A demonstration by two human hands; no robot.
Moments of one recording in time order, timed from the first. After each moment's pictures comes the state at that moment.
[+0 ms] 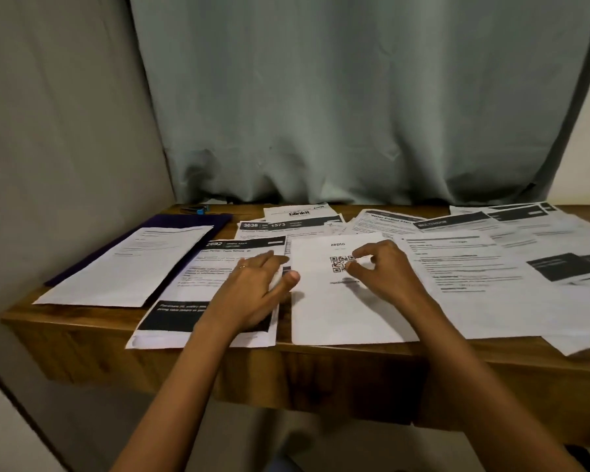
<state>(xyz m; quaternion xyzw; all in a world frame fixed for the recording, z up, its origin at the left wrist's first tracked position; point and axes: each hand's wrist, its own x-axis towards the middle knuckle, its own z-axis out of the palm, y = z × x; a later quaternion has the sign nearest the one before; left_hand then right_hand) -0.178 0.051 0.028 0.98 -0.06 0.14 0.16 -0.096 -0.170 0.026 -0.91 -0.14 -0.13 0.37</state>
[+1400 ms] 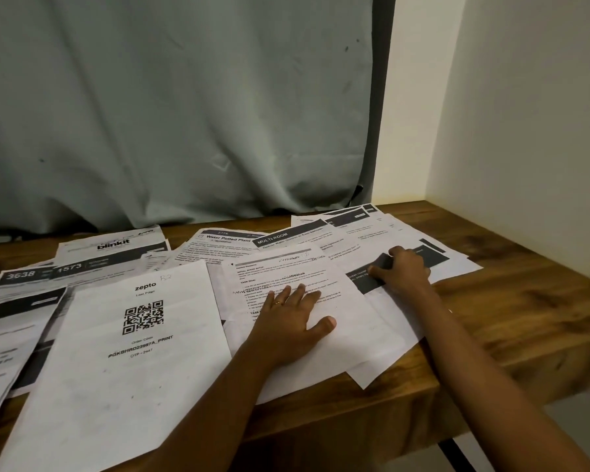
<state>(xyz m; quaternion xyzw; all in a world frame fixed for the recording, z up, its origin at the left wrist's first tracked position) -0.028 -0.256 -0.027 0.96 -0.25 -0.02 0.11 0.023 -0.498 -0.004 -0.94 0.19 -0.15 0.26</state>
